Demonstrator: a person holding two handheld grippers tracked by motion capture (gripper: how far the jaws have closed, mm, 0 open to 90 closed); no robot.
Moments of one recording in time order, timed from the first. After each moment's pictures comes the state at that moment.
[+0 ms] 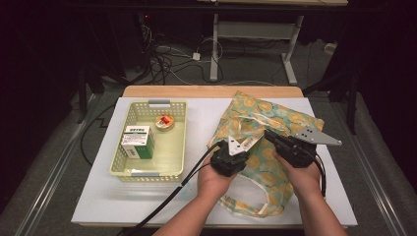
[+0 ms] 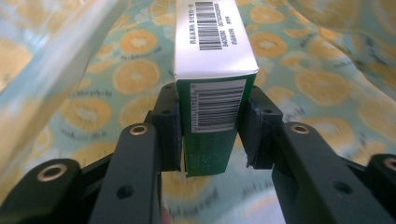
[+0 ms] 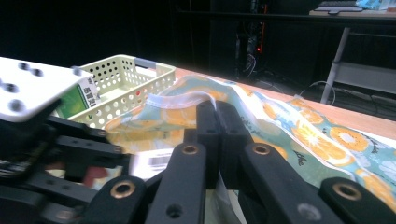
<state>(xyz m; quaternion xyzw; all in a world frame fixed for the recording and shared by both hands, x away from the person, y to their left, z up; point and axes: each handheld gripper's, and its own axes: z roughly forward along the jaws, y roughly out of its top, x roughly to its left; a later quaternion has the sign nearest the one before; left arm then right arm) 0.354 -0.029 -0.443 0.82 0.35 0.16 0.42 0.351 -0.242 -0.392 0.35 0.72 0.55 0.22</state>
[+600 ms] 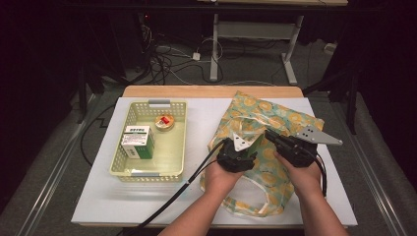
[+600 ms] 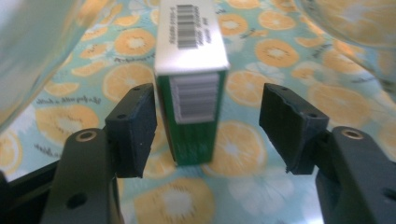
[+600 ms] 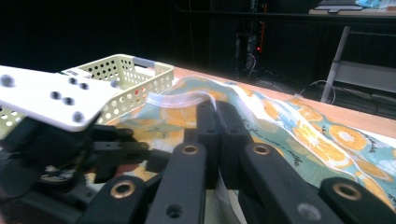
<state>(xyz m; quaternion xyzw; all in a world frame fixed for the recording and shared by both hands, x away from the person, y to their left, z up) 0.359 -0.034 -0.456 0.81 0.36 0.14 0.44 0.353 -0.245 -0.394 0.35 0.72 0.55 0.22</state>
